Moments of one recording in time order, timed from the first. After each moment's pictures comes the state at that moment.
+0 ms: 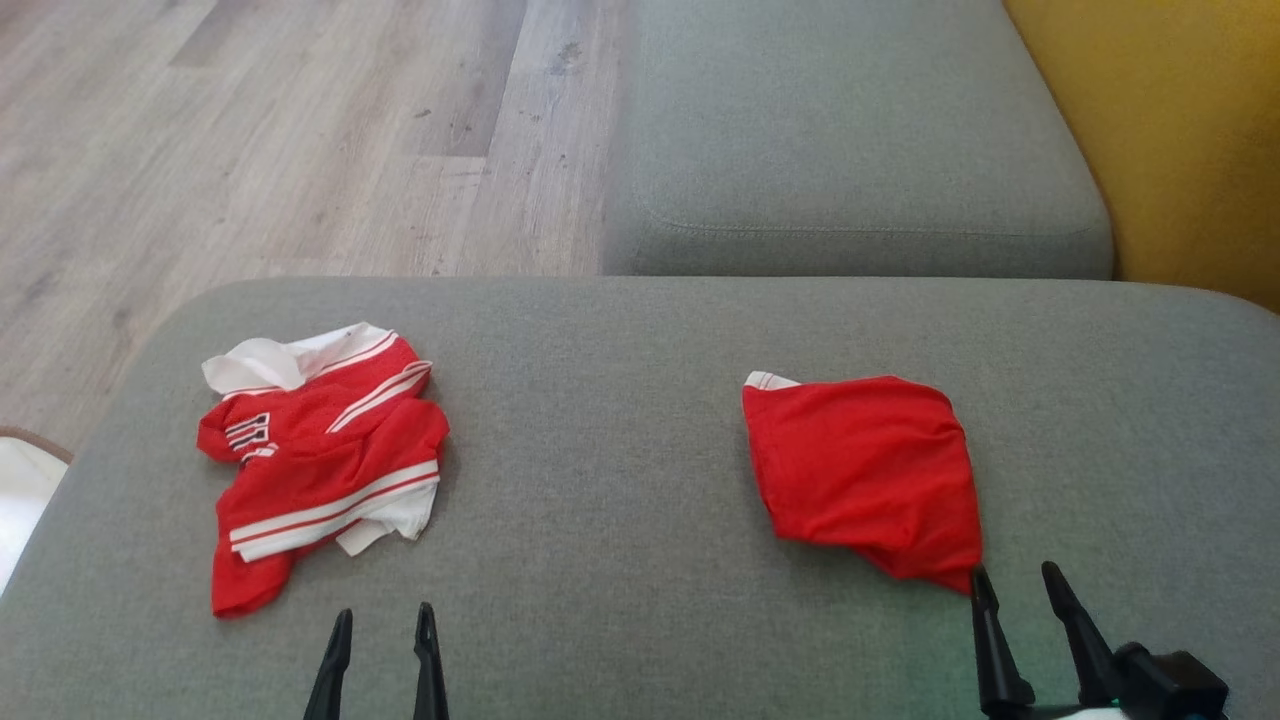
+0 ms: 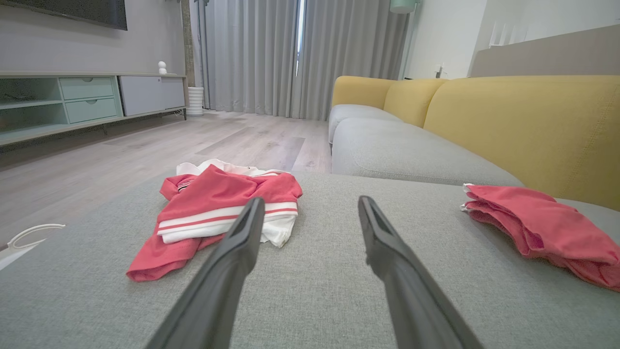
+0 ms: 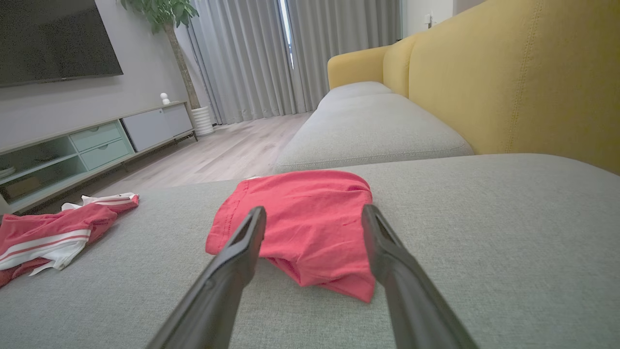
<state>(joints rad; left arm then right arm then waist) 0.26 0.06 -0.20 0.13 -0.18 0.10 -0.26 0.22 -0.05 0.05 0.22 0.20 0.12 -0.25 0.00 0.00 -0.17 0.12</state>
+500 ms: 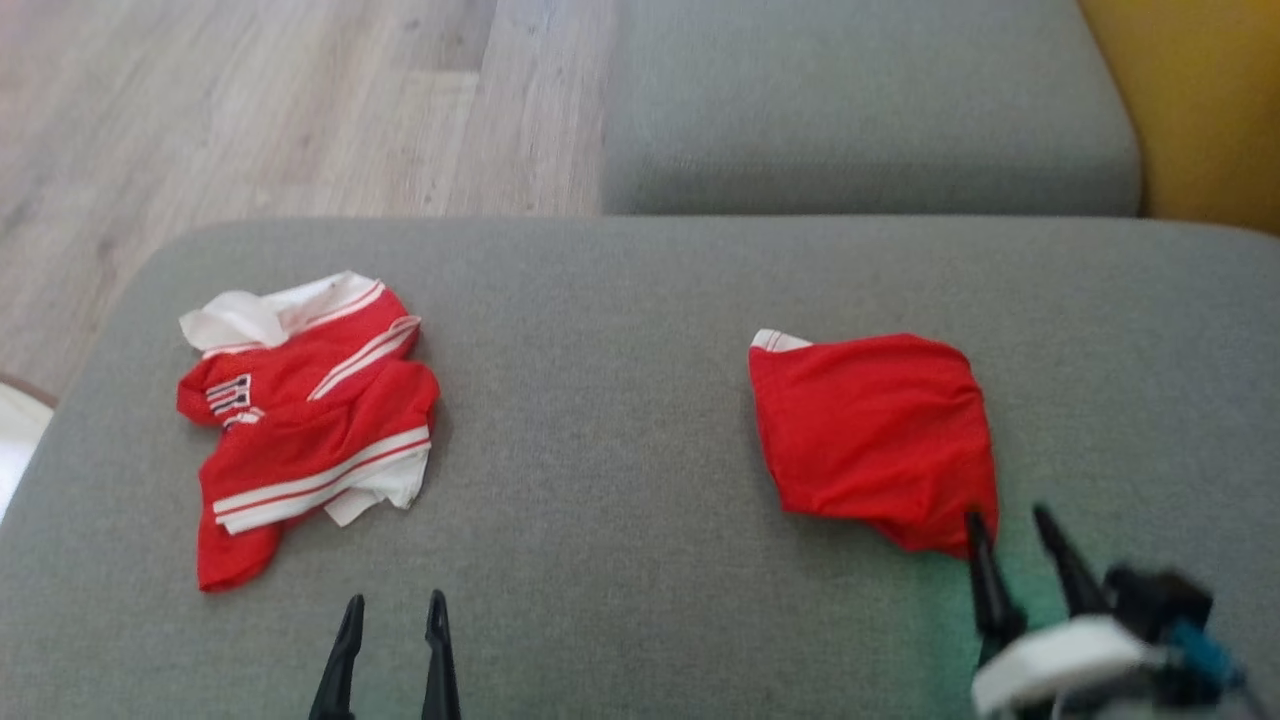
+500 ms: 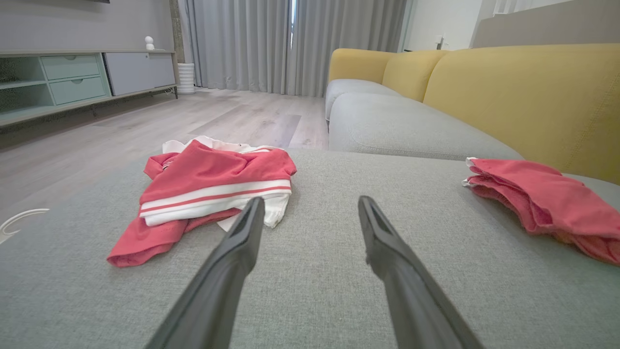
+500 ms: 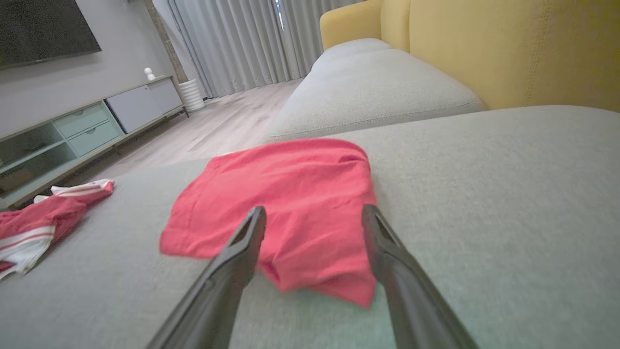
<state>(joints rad) 0.24 0.06 -0.22 0.13 -0.17 0.09 -0.26 0.05 -0.09 0.09 0.42 0.29 0.12 -0.25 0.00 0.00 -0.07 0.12</state>
